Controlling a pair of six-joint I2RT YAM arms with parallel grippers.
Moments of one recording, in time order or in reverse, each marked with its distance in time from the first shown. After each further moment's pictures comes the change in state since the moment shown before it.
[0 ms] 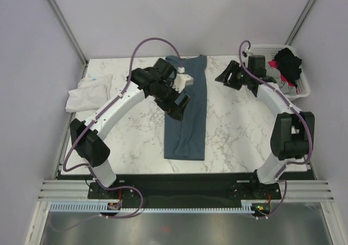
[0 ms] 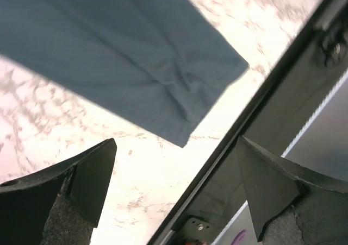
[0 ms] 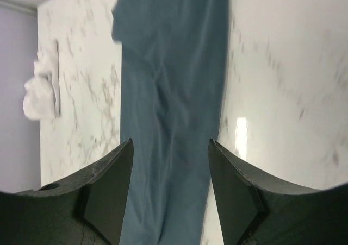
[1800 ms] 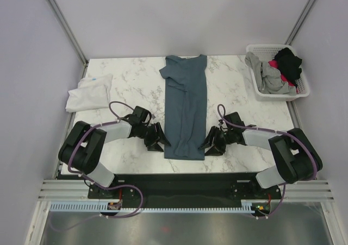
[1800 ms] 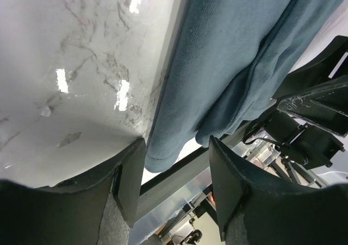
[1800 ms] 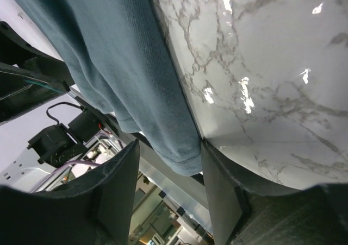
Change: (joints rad) left arm 0.272 -0.140 -1.101 0.884 0.245 -0.980; right arm 0.320 -0.284 -0.874 0.060 -0.215 0.410
